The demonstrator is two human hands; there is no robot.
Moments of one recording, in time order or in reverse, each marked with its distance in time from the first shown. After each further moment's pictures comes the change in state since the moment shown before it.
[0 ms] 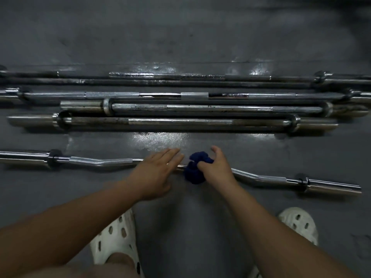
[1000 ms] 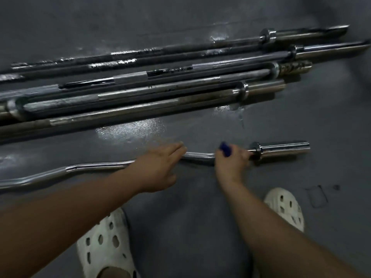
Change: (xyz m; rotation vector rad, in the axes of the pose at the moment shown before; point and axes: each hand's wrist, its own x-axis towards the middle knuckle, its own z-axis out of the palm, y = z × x) left_hand 0.115 0.102 0.021 -0.142 -0.174 0.221; right_hand 0.034 0.129 -0.119 -0.246 0.645 0.116
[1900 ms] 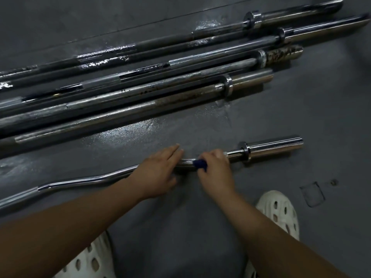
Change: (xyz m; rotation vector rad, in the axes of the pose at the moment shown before) left_hand 0.060 0.022 0.025 0.003 -0.013 -0.040; right_hand 0.008 0.015 -0.016 -0.109 -0.293 -0.362
